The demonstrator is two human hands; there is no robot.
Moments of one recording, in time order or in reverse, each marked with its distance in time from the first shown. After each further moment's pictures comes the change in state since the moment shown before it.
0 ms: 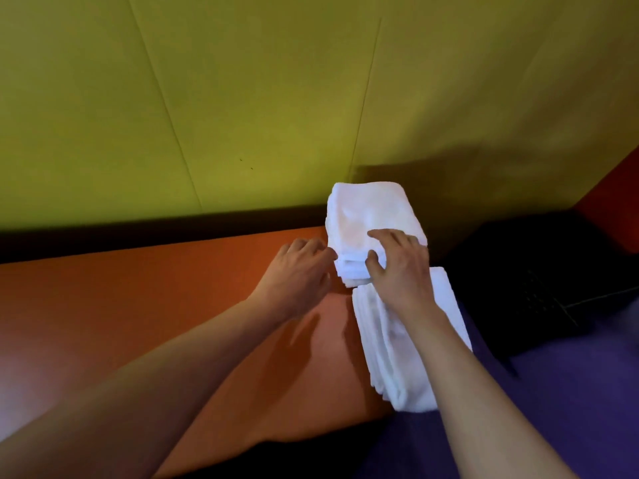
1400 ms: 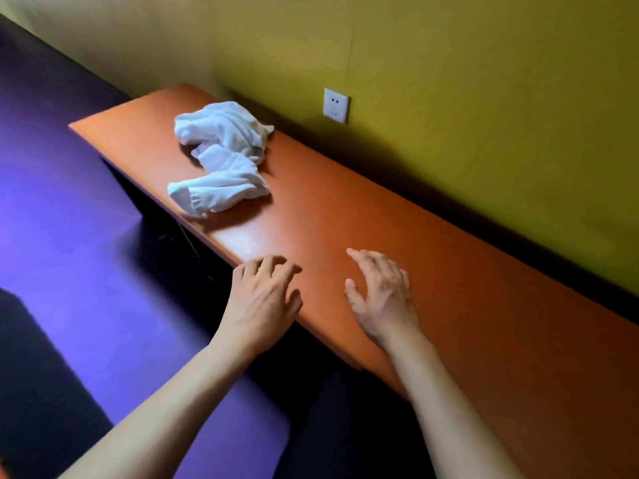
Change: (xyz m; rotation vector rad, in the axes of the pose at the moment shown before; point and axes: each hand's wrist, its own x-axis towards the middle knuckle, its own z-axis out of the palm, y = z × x) left_hand -0.617 -0.317 -0.097 0.117 0.305 -1.129; right_hand -0.213 -0.644 0.157 0.320 -0.639 -0.685
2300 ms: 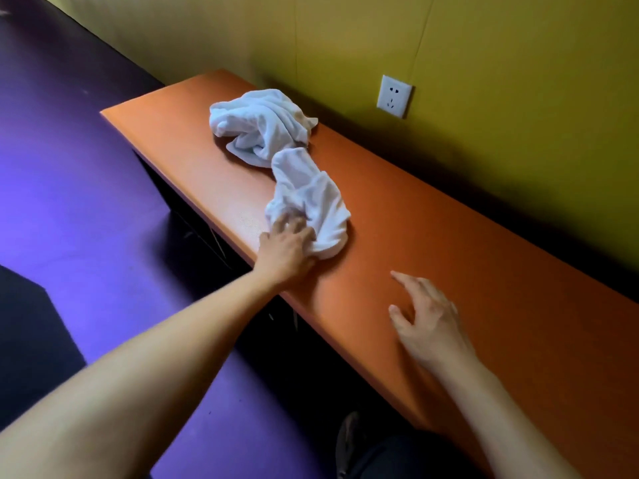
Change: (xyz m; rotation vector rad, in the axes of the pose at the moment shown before) left_hand 0.145 -0.131 0.092 0.015 -0.200 -0.091; right_hand 0.065 0.008 0.070 0.031 -0.173 0.068
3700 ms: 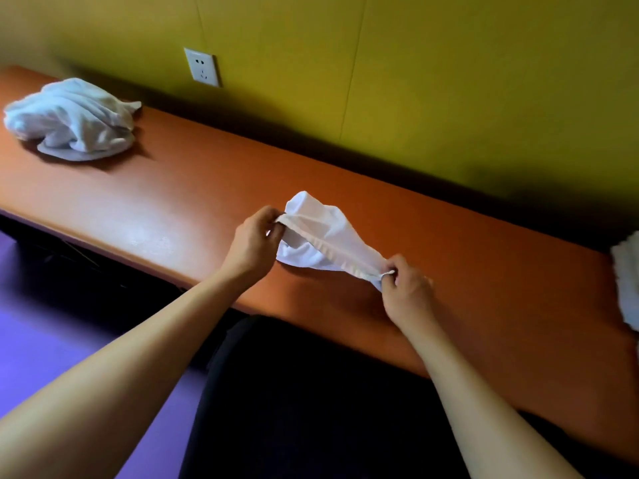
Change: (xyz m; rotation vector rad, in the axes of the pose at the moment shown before) left_hand -0.114 0.254 -0.011 -0.771 0.025 0.189; right_hand -0.189 0.175 -0.082 0.029 0.440 0.437
